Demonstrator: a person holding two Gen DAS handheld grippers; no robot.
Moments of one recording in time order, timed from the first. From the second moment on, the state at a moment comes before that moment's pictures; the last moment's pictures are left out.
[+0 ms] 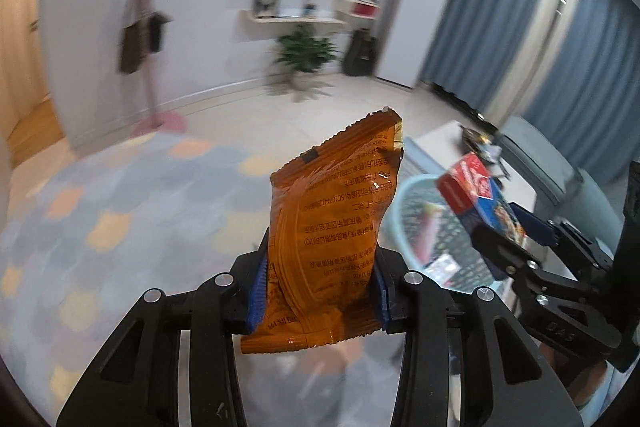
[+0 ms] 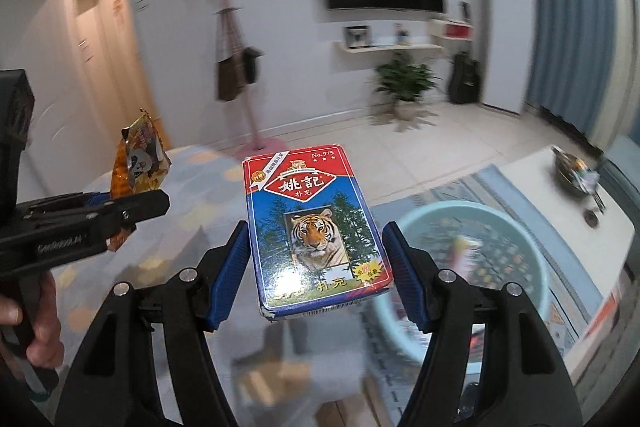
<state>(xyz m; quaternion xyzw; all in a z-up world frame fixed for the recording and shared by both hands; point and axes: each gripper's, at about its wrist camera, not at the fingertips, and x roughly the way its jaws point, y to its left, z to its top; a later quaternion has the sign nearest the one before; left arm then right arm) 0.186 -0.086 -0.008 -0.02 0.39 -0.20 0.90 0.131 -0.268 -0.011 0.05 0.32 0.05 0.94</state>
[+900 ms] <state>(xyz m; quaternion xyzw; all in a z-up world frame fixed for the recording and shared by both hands) 0.272 -0.259 -0.121 0.00 0.49 -0.31 0.81 0.176 -0.452 -0.127 0.20 0.44 -0.13 0.86</state>
